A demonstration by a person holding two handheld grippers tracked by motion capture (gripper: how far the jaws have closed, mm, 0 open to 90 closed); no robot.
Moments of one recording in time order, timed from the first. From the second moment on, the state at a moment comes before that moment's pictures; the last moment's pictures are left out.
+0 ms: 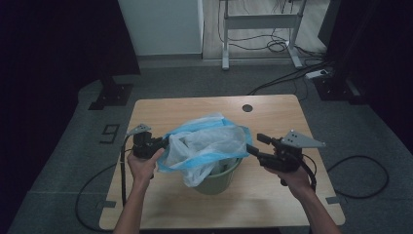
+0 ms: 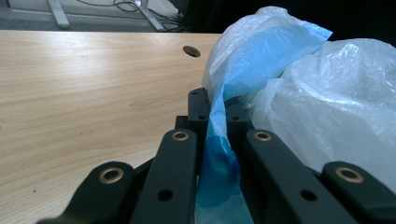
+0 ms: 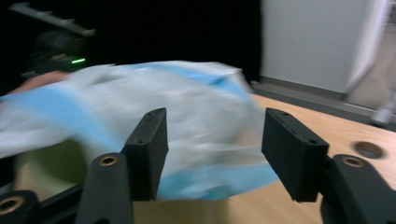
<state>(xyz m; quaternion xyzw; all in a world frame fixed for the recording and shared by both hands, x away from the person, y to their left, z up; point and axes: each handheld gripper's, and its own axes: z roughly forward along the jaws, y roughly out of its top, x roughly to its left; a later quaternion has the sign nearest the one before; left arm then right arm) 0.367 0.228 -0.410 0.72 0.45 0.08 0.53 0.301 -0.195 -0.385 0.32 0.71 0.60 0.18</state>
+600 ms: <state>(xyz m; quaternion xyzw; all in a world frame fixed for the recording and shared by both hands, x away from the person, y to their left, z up) 0.363 0.232 -0.406 0.71 0.45 0.09 0.53 0.272 -0.154 -0.393 0.26 0.74 0.59 0.21</state>
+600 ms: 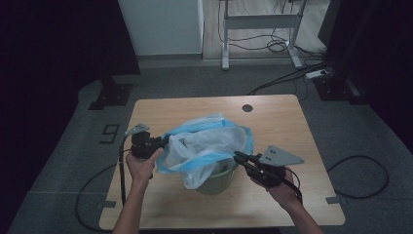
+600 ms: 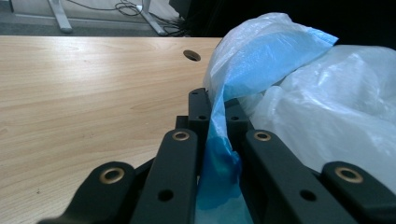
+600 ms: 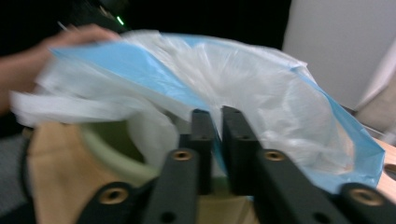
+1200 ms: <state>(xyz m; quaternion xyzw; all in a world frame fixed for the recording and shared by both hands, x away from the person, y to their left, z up) 0.362 0.241 -0.417 0.72 0.46 0.07 0.52 0.270 -0.165 -0.492 0.27 0.80 0.53 0.11</state>
